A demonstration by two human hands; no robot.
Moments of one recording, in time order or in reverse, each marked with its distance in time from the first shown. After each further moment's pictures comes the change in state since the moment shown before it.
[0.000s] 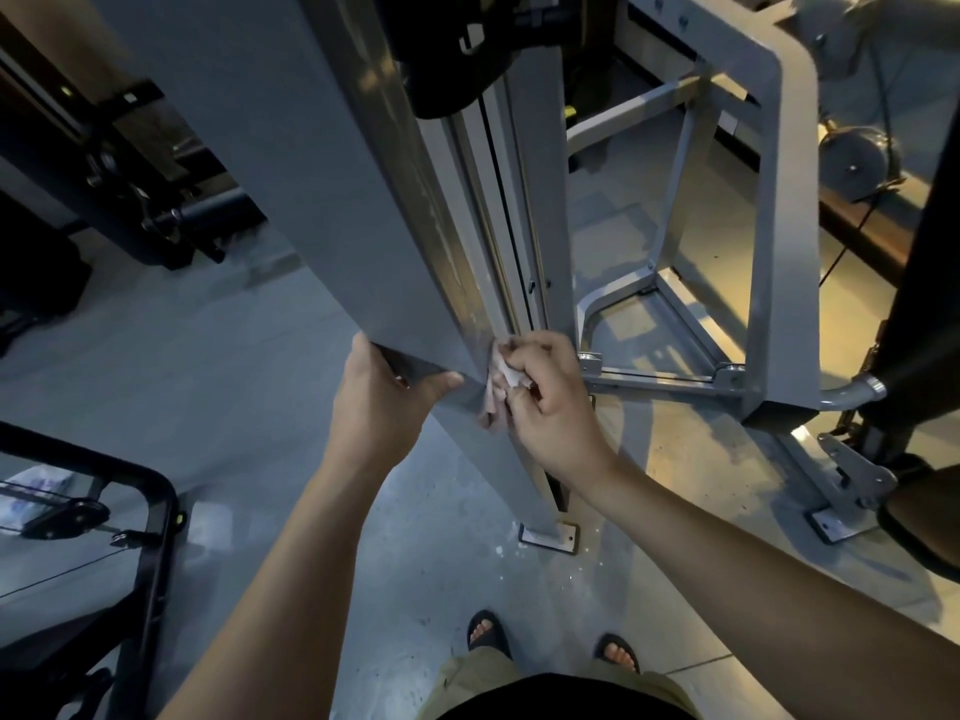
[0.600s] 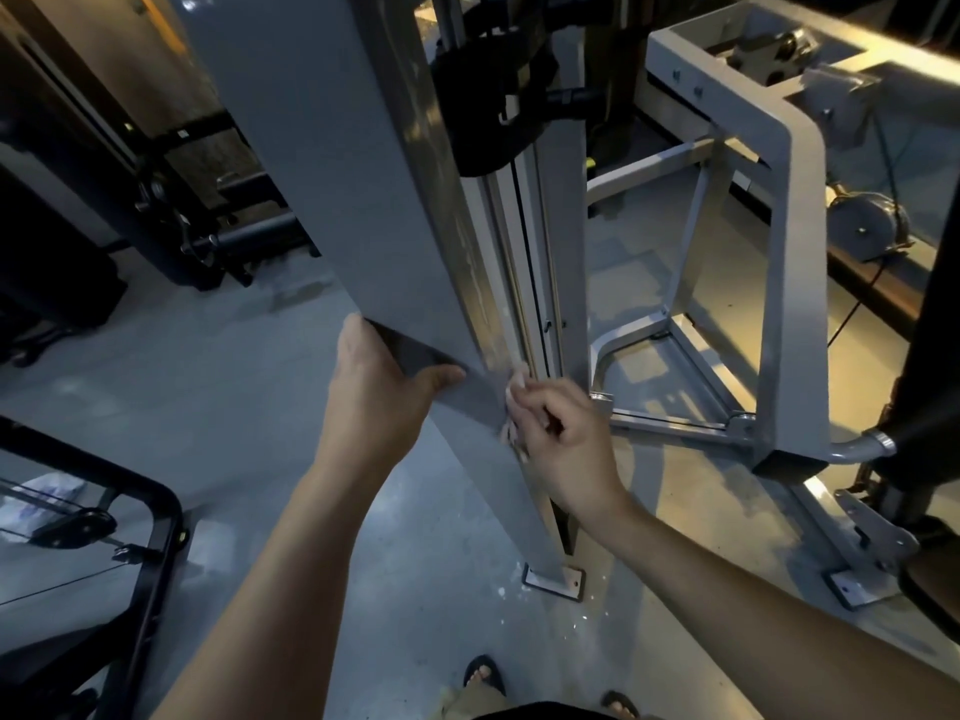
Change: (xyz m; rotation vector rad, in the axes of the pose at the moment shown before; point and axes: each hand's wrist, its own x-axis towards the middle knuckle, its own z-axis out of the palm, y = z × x) left_hand -0.002 0.033 -0.033 -0.026 0.161 0.144; right_hand -0.001 -0.032 -0.004 0.196 0.107 0.038
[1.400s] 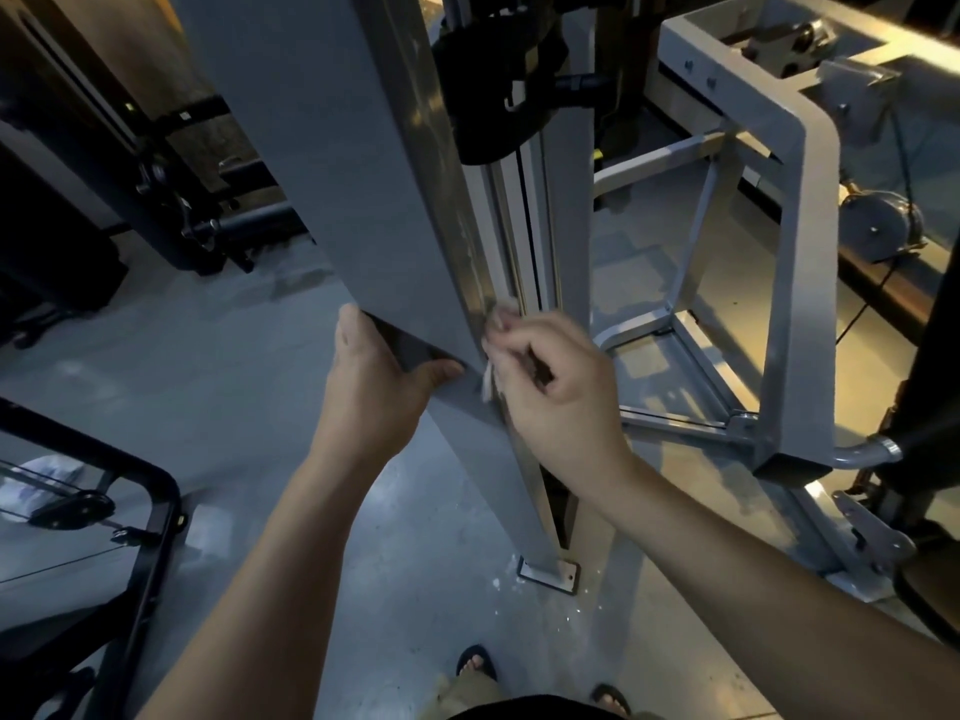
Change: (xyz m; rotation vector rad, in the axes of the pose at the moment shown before) left_hand 0.006 -0.006 0.005 0.005 0.006 0.012; right_hand 0.036 -0.045 -0.007 -0.116 0.025 -0.306
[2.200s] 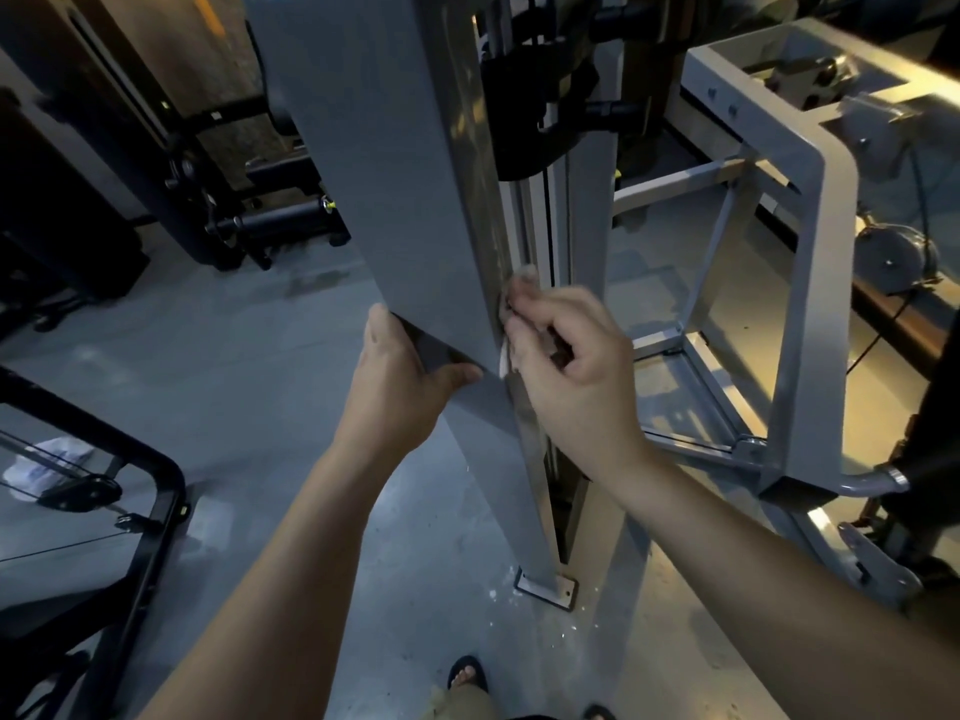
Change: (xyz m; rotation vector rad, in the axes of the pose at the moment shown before) left_hand 0.001 0.000 -0.002 0.000 -0.022 0.004; right_hand 0.021 -0.016 -0.004 0.042 0.019 -0.054
